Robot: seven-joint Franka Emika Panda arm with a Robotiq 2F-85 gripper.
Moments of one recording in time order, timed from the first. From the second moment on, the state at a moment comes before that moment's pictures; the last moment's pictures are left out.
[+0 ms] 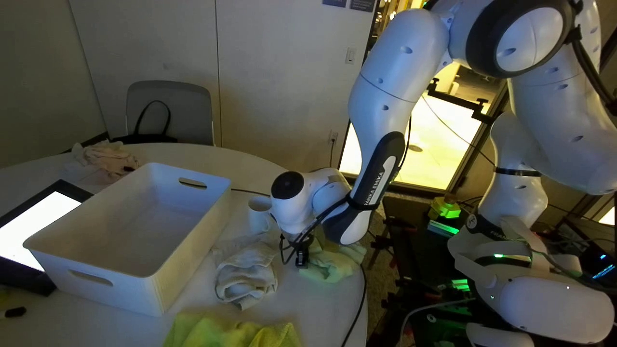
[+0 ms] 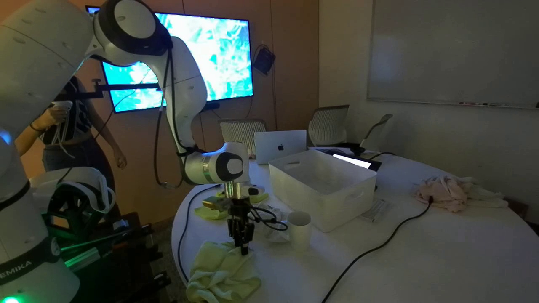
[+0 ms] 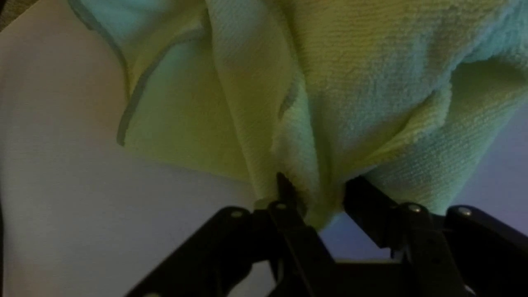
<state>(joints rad) 0.35 0.74 -0.20 -2.19 -0.38 2.65 0.43</state>
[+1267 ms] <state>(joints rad) 0.41 0.54 -0.20 -2.18 -0.40 2.54 0.41</state>
